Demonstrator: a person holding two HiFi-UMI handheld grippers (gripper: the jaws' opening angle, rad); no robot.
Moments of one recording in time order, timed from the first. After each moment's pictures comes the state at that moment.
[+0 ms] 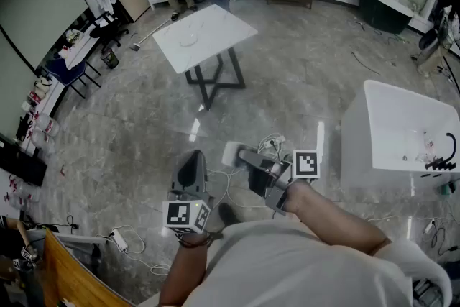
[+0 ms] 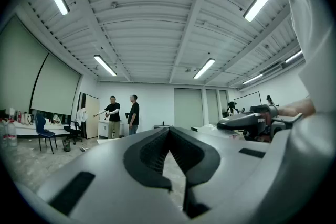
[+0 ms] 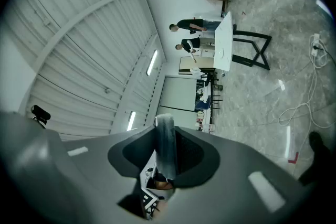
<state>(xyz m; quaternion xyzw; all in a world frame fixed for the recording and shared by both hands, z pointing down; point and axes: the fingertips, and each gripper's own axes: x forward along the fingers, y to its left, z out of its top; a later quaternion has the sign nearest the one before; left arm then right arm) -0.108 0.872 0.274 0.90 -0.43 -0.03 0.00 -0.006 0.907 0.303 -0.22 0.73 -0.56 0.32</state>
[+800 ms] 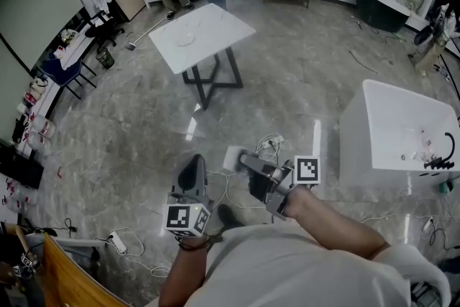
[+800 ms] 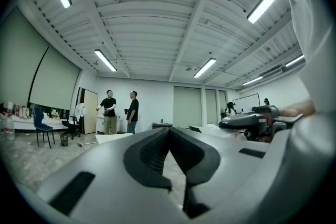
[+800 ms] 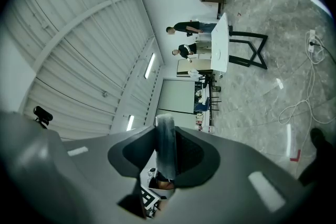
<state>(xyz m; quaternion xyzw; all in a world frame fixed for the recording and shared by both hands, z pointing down) -0.107 0.861 0.297 0.91 -0.42 -0.03 0.02 -0.002 0.901 0.319 -0.22 0.72 -0.57 0.33</state>
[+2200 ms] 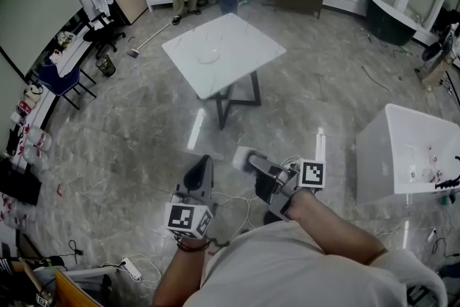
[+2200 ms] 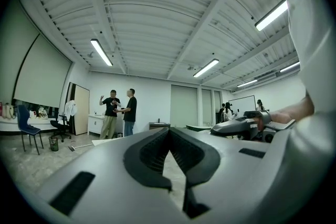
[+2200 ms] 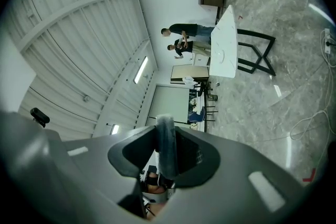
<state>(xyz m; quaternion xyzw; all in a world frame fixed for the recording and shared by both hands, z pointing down) -0.228 0.575 0.284 0.93 -0.37 -0.03 0.03 -0.121 0.610 0.327 -0.28 0.70 -0.56 0.34</state>
